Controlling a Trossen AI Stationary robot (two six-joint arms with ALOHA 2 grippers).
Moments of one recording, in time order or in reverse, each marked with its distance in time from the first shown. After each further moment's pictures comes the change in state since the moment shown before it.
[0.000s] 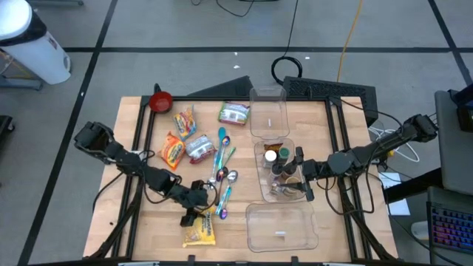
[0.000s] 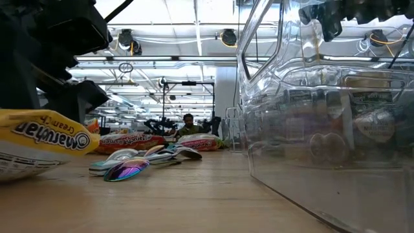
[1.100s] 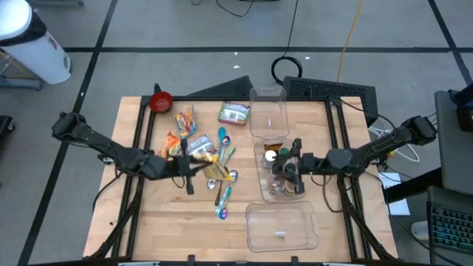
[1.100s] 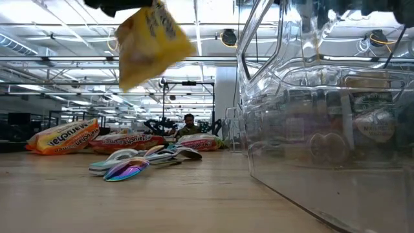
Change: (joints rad) left arm 0.091 -0.463 0.000 0.194 -0.628 0.642; right arm -0.068 0.137 0.000 0.358 0.105 -0.110
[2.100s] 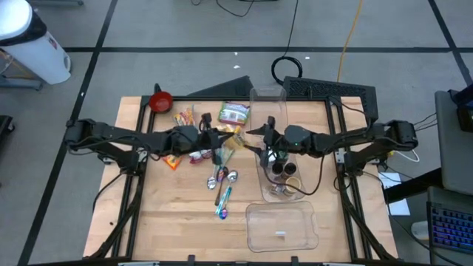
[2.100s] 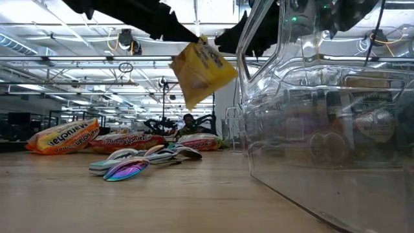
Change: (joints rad) left arm 0.416 0.281 0.186 0.055 0.252 0.234; right arm -0.386 0.385 0.318 -0.166 -0.195 -0.044
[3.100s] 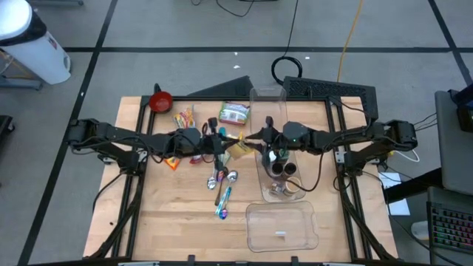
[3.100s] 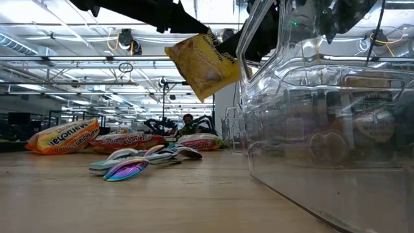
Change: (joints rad) left arm -0.034 0.038 0.036 0.039 0.095 -0.008; right arm -0.046 0.006 0.001 -0.041 -0.138 0.040
